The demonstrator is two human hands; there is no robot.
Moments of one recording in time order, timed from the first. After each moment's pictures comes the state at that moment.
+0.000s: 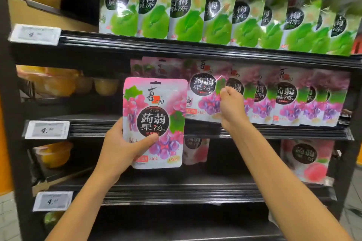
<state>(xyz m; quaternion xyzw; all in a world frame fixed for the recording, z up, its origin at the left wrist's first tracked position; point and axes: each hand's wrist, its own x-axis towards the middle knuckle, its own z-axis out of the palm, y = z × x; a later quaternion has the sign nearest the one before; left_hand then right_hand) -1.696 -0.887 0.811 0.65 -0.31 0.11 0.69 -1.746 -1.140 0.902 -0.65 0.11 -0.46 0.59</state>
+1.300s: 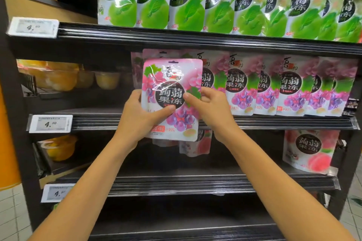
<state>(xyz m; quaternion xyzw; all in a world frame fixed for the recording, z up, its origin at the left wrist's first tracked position) -1.695 -0.917 0.857 0.68 -0.31 0.13 0.65 -1.775 -1.085 0.877 -0.76 -0.05 -0.40 0.51</state>
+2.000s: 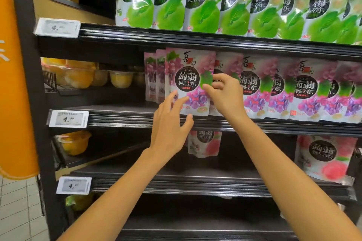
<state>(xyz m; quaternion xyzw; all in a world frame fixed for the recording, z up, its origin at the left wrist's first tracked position) -1.704 -0.957 0.828 0.78 -0.35 0.33 0.40 -1.738 -1.108 0.903 -0.79 0.04 -0.49 0.37</state>
